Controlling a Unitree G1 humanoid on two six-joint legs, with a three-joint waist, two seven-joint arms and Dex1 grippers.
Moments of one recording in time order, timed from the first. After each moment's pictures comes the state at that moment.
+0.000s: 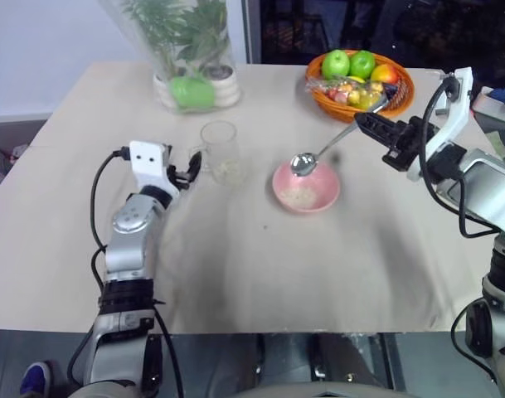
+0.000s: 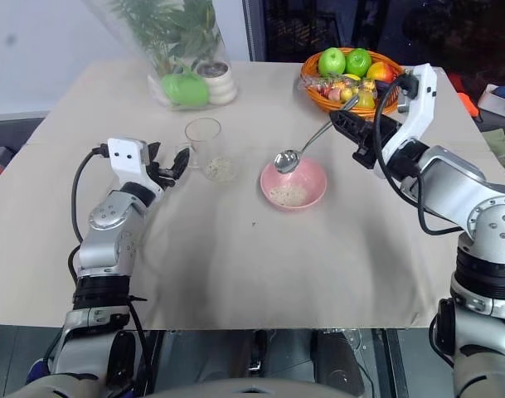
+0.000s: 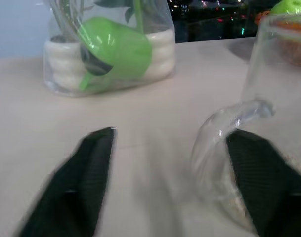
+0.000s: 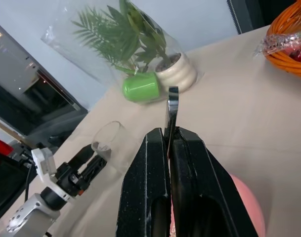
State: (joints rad) left arm -0.47 0.40 0.22 0.18 -0.22 0.17 -0.32; right arm -0.63 -0.57 -0.25 -0.35 1.58 0.95 -0.29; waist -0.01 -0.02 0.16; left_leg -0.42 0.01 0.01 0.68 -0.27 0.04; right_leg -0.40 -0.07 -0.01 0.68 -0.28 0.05
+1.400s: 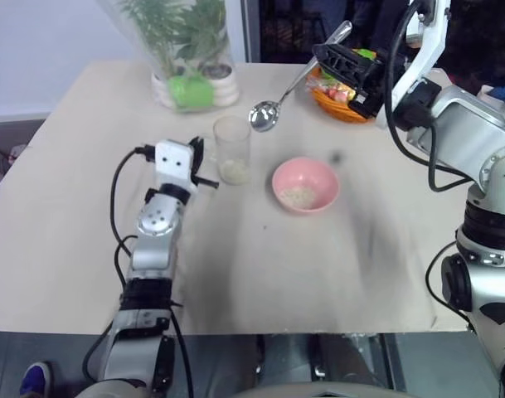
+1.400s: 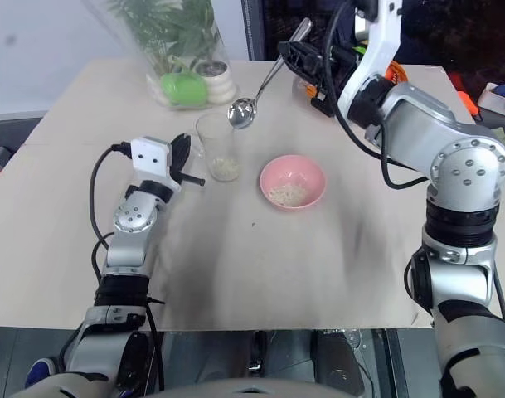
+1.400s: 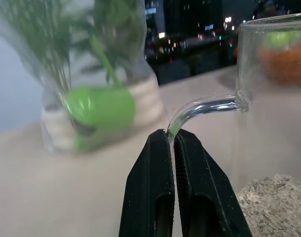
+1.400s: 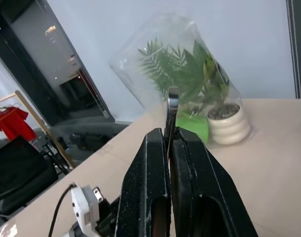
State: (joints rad) left arm -0.41 0.32 0.13 0.23 -0.06 -0.11 -0.24; right arm -0.97 -0.46 -0.10 -0.24 1.37 0.92 -0.15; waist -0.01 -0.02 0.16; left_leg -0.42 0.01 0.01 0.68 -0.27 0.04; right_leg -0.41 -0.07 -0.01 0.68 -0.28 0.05
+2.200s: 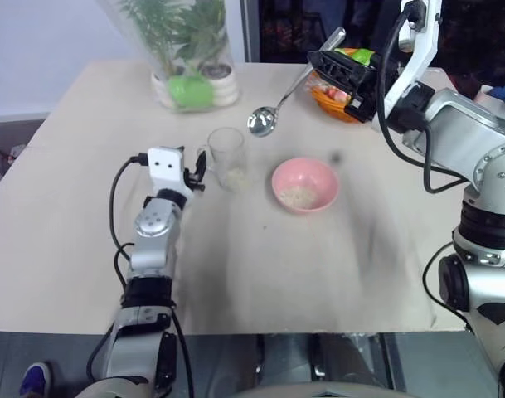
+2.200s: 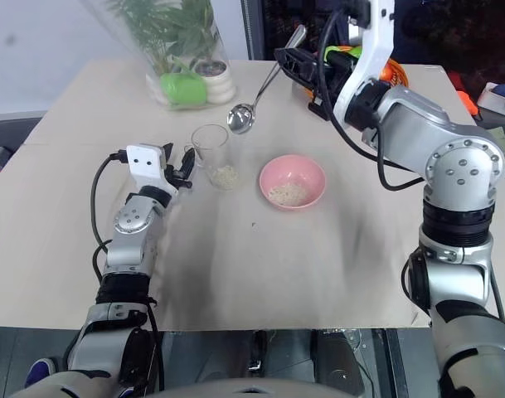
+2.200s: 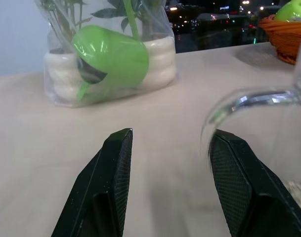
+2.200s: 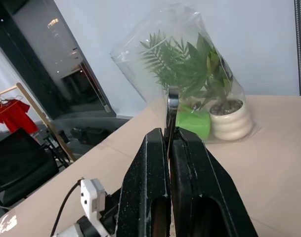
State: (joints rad) left arm -0.49 0.33 0.18 0.33 -0.12 -0.05 -0.26; right arm -0.97 -0.45 -0.10 -0.23 1.33 0.94 -0.11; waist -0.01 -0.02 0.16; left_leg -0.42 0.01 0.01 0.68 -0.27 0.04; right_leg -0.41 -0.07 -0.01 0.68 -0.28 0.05
